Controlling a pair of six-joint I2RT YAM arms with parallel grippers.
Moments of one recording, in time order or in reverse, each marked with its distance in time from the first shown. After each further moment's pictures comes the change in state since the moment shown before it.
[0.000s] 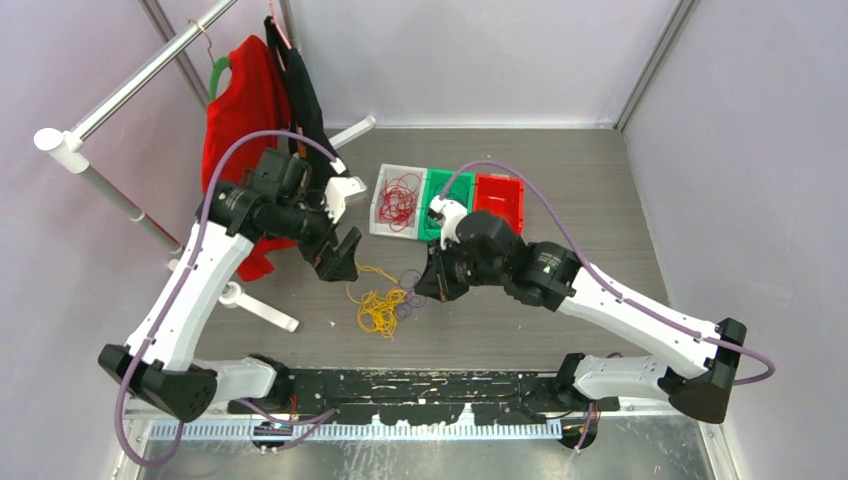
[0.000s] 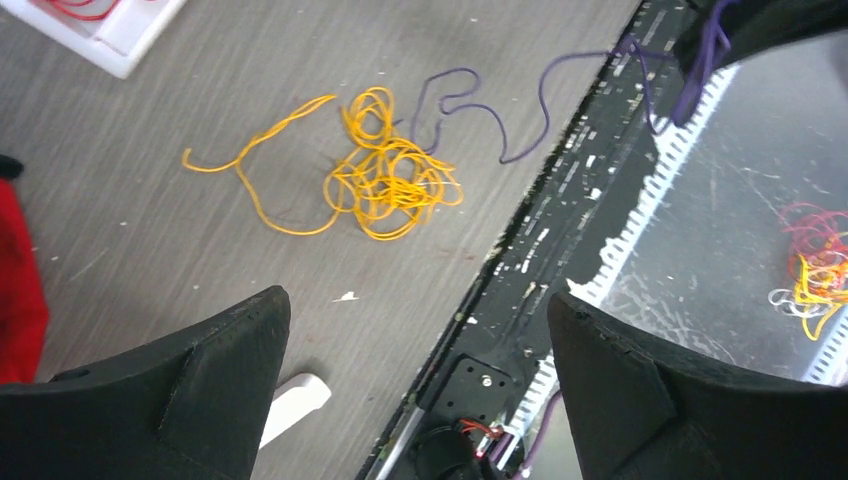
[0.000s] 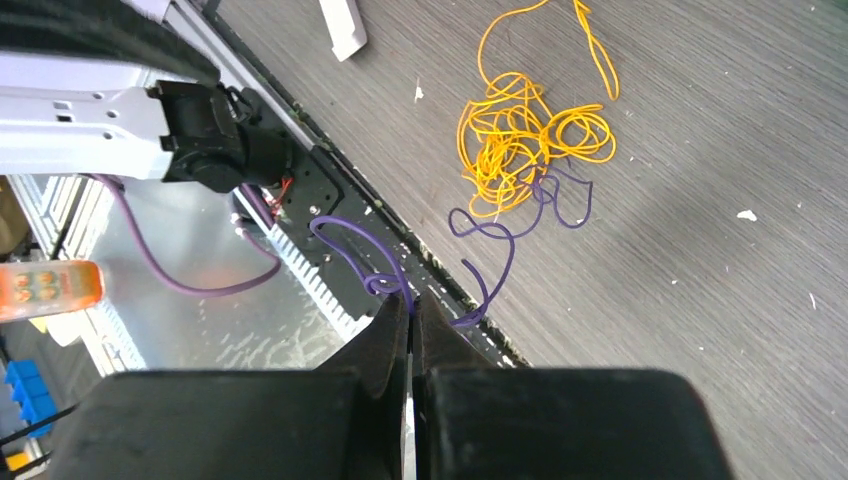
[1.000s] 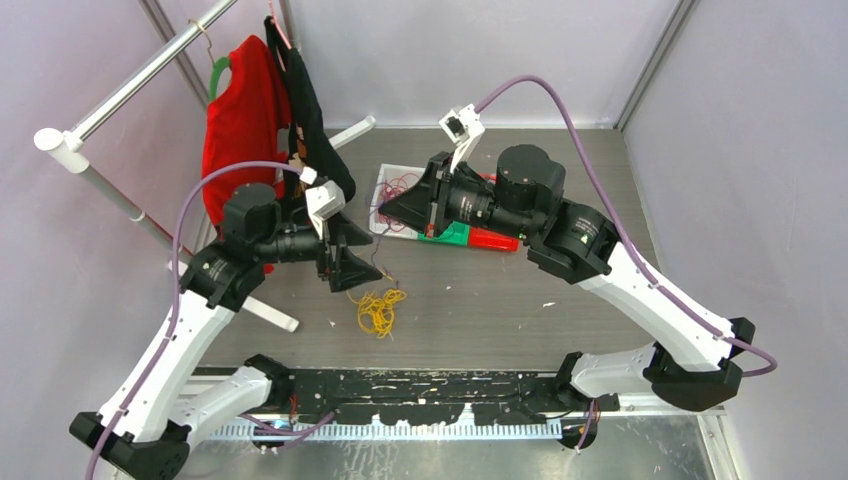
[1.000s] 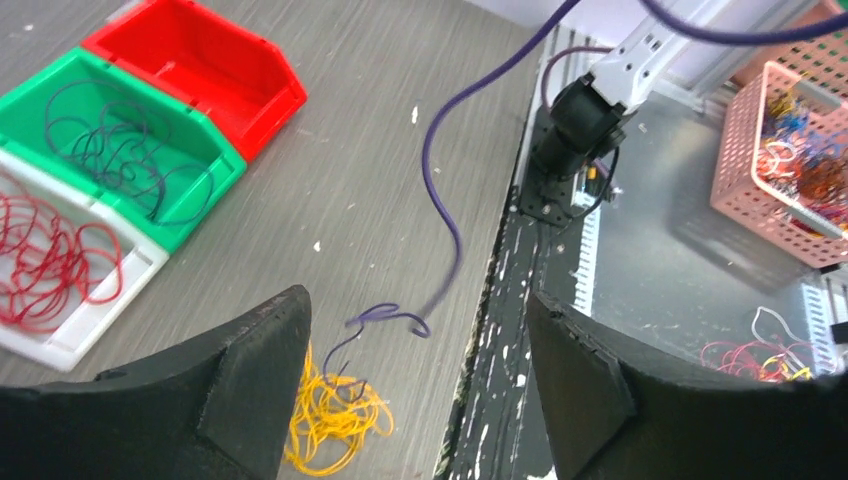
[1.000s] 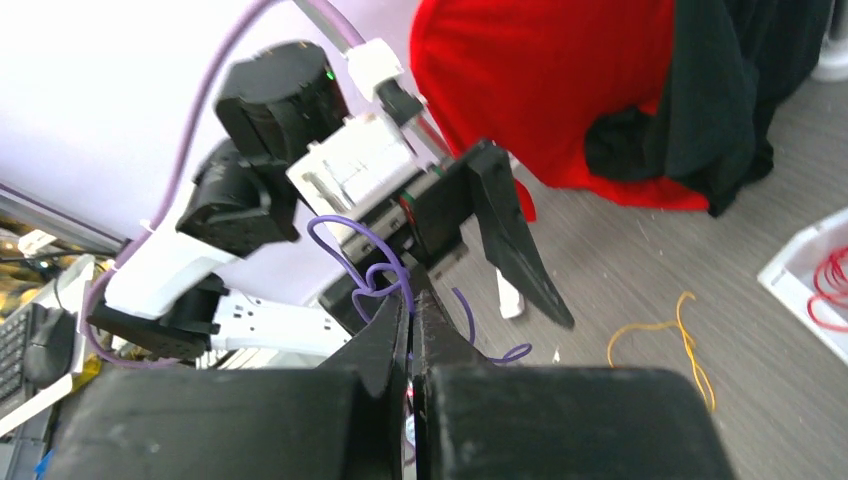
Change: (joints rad) left arm -0.034 -0.396 -0.418 0.722 0.319 -0.350; right arm -0.020 0.114 0.503 0.123 -0.043 0.000
